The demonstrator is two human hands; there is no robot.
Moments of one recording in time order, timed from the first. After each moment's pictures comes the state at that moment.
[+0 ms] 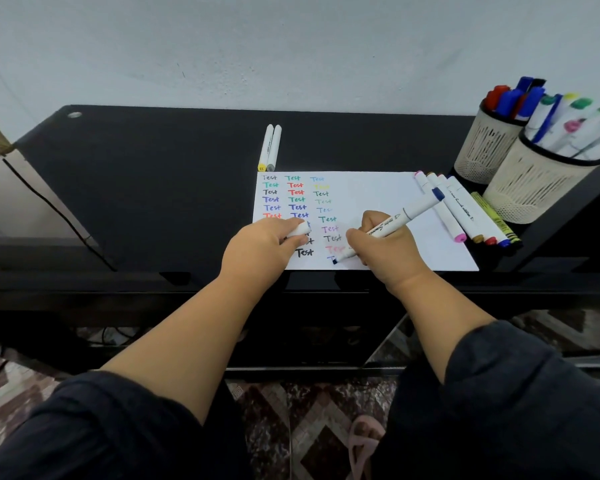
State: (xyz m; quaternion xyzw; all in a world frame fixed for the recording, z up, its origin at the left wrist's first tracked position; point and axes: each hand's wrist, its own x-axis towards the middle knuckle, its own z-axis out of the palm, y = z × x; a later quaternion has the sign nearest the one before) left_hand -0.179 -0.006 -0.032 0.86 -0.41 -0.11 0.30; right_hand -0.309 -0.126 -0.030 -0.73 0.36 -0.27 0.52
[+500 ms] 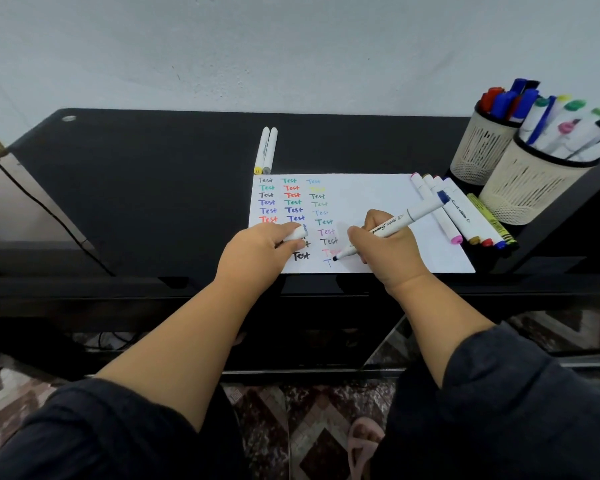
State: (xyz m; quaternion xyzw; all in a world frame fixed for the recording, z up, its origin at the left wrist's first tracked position) left_hand -0.178 -0.008 -0.034 0.85 -0.40 -0.12 0.32; right_hand -0.310 -0.130 -0.030 -0.71 0.37 -0.29 0.52
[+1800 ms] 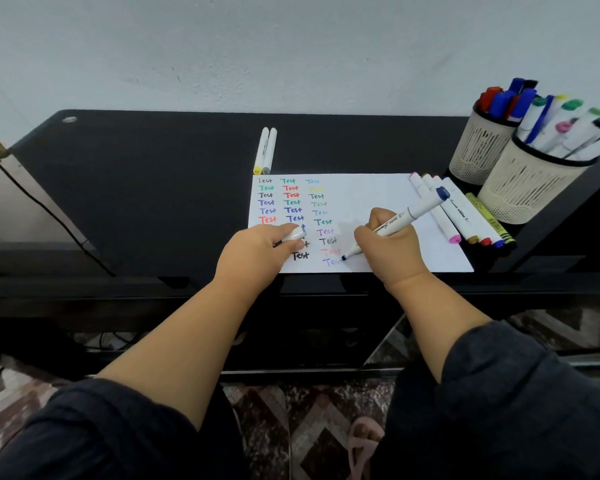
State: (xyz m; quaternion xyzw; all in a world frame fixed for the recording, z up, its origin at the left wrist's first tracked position) left_hand -0.177 -0.008 -0.034 0.85 -0.38 -0.14 0.33; right_hand -0.310 -0.134 -0.032 -0.72 0.37 -0.33 0.49
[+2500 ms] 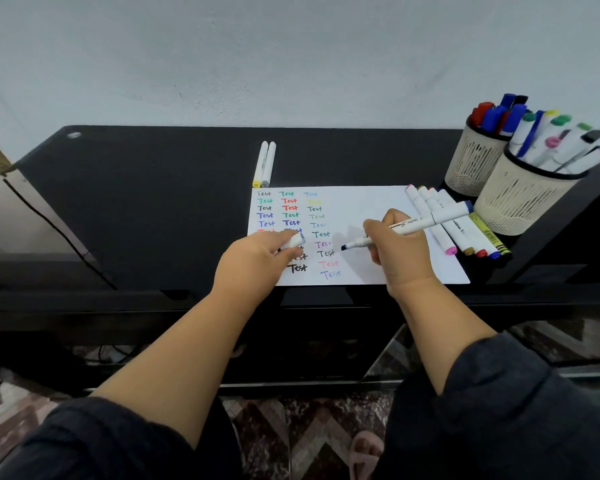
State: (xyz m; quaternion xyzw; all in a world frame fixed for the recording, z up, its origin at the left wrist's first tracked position) left_hand -0.183 -0.005 -0.026 0.84 -0.37 -0.13 0.36; right_hand -0.314 -0.140 -0.020 -0.60 0.37 -0.38 0.60
